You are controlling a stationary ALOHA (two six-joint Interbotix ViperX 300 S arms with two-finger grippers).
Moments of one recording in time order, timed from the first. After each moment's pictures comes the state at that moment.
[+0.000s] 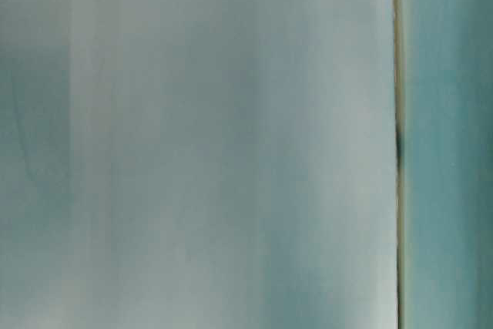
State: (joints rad) left arm 0.00 -0.79 1.08 0.01 -0.17 -0.01; right arm -0.01 -0.96 1.17 0.03 -0.25 0.07
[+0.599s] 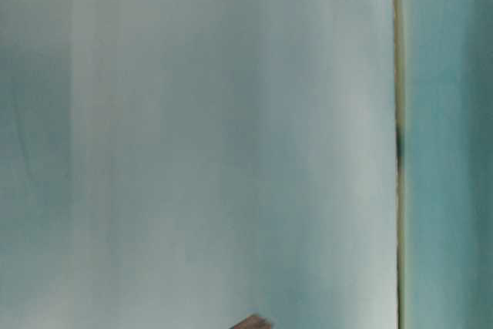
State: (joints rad) left arm -0.04 -0.53 0.87 0.01 0.18 -0.05; right arm -0.03 -0.73 1.03 0.03 0.07 0.16
